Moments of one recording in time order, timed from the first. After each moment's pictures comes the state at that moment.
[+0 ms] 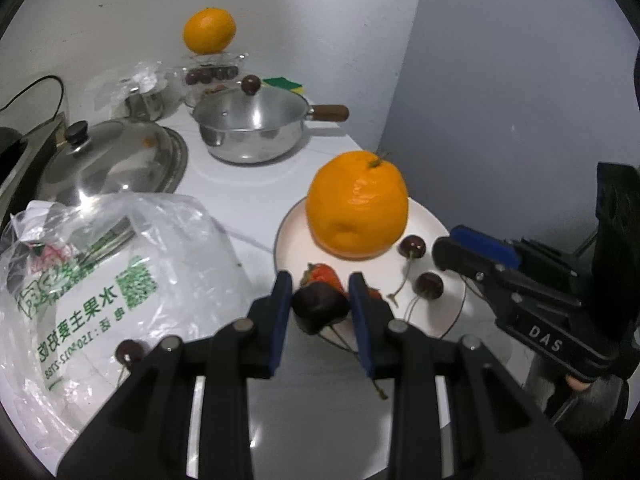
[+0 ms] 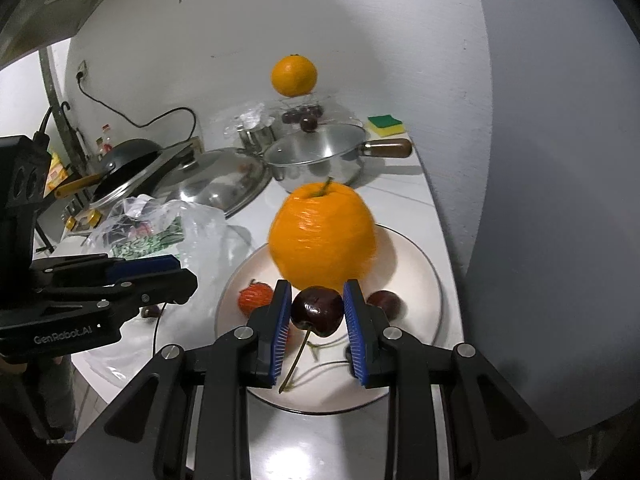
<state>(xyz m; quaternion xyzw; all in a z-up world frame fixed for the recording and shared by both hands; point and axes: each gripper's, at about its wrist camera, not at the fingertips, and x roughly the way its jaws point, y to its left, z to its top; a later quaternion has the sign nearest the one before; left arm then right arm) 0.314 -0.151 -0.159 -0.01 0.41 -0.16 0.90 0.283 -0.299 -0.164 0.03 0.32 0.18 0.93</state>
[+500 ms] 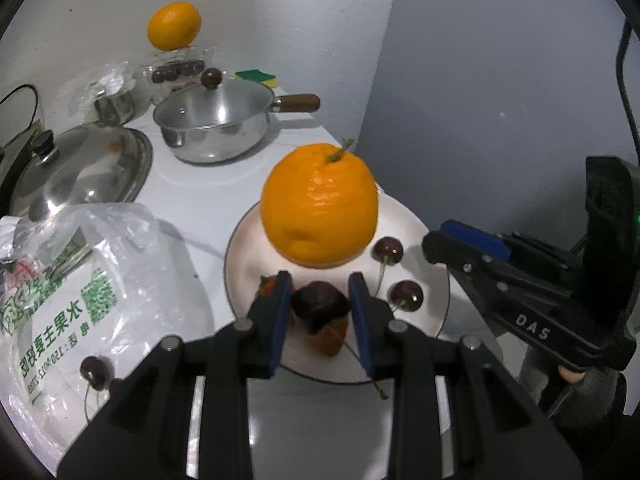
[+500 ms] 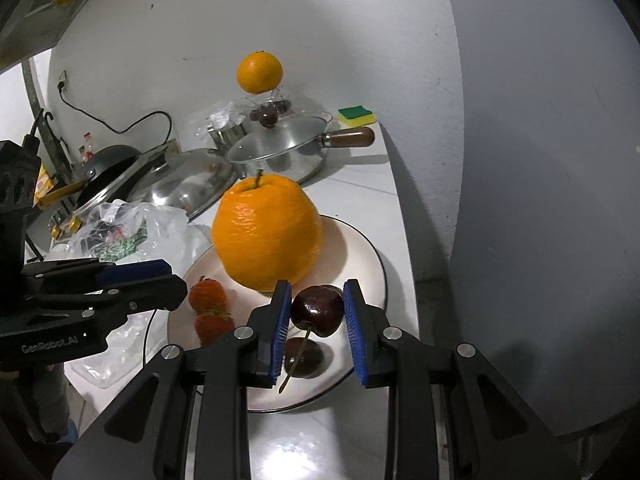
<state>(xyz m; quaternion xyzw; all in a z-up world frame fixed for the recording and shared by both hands) 0.332 -0.186 -0.170 0.00 0.42 -0.18 0.89 0.298 -0.335 -0.180 0.04 0.33 0.16 0.93</state>
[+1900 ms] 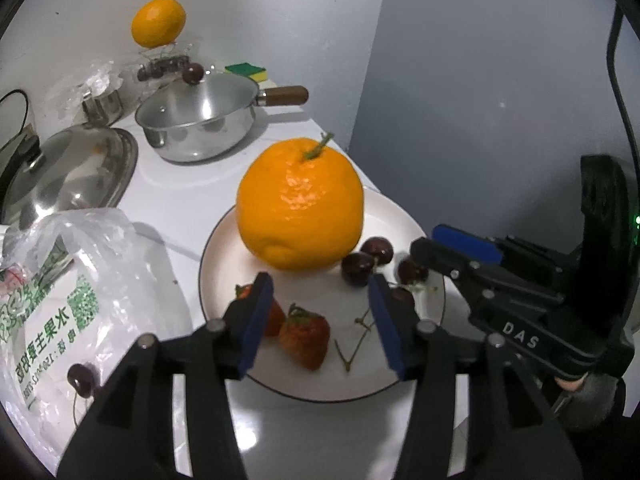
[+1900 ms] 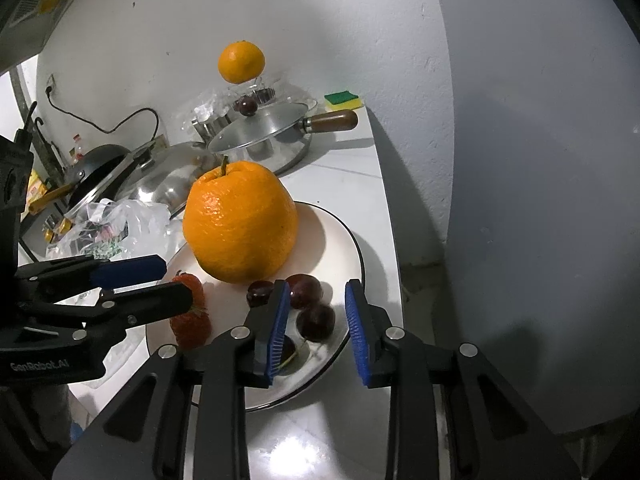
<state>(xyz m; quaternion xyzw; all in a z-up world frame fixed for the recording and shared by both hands) 0.340 -0.202 -0.174 0.01 0.43 -0.18 0.88 0.309 -0.344 -0.189 0.05 0.35 0.15 0.92</state>
